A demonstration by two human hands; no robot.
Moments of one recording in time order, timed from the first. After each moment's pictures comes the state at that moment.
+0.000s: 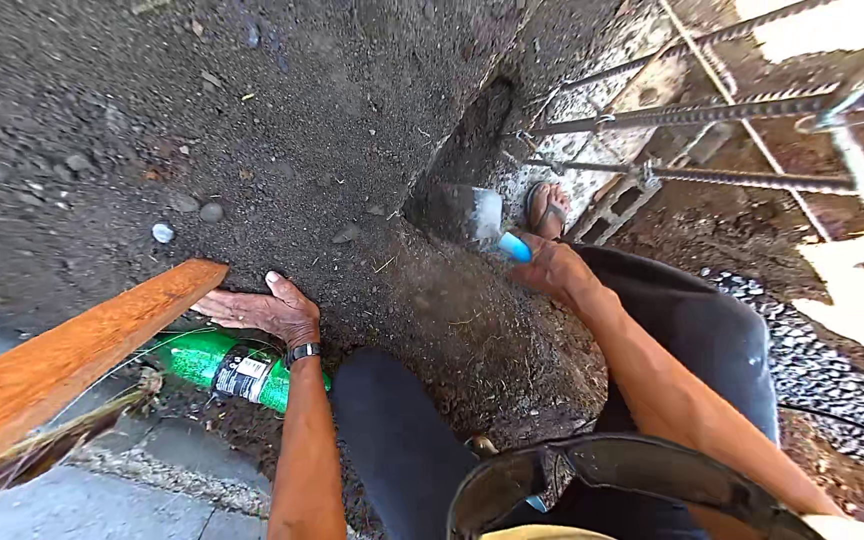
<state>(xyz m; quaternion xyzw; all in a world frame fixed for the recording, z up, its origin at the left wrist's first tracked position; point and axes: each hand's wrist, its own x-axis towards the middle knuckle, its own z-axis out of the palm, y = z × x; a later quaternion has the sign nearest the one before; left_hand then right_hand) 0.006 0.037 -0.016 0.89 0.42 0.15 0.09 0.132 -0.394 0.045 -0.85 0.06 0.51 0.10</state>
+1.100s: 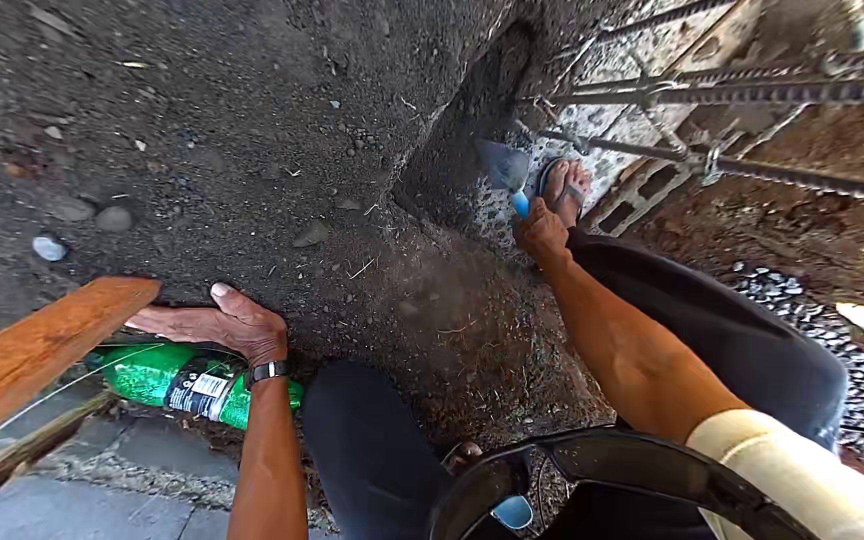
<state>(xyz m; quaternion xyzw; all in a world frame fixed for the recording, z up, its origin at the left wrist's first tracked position) 0.006 0.037 -0.021 0.91 0.39 0.13 0.07 0.128 -0.438 -0.144 -0.86 0.20 0.47 0.01</state>
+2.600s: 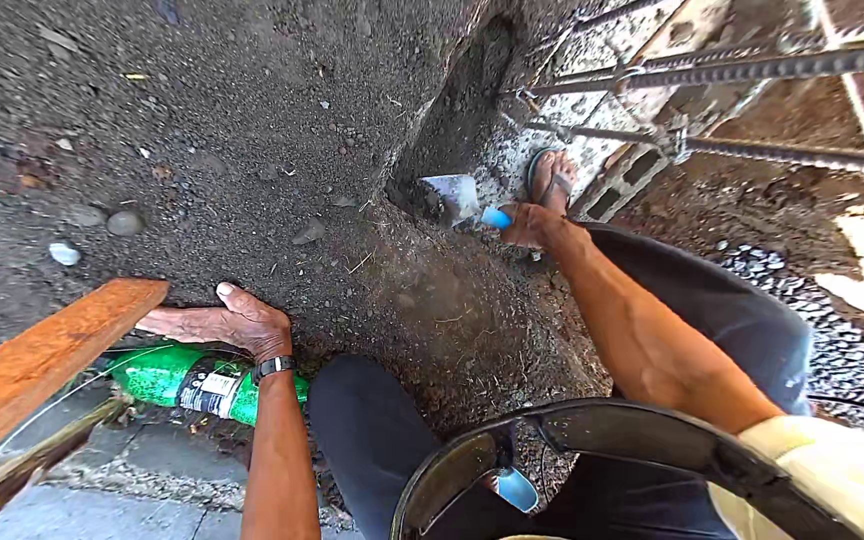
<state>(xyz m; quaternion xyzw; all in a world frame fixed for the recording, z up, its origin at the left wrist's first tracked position) 0.006 0.037 -0.023 0.90 0.39 0.16 0.07 0.155 -0.438 -0.109 -0.77 0.02 0.62 0.12</state>
